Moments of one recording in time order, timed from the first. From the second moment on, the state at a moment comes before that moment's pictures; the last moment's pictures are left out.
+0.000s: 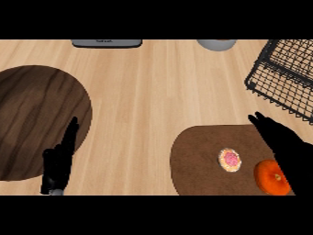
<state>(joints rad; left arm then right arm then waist) 0.07 0.23 -0.22 -1.43 0.08 0.31 0.02 -0.11 -0.76 0.47 -2.17 0.41 0.18 0.88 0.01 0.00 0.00</state>
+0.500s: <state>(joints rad) 0.07 0.20 -0.18 -1.42 0.07 0.29 0.01 -0.16 -0.58 0.52 -2.08 0.49 0.29 0.93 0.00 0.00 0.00</state>
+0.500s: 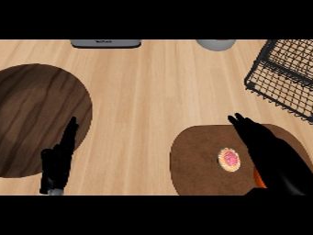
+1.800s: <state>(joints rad) 0.09 0.17 -0.15 -1.43 0.02 0.26 0.00 -0.17 -0.41 0.49 -1.88 0.57 0.50 0.92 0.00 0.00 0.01</state>
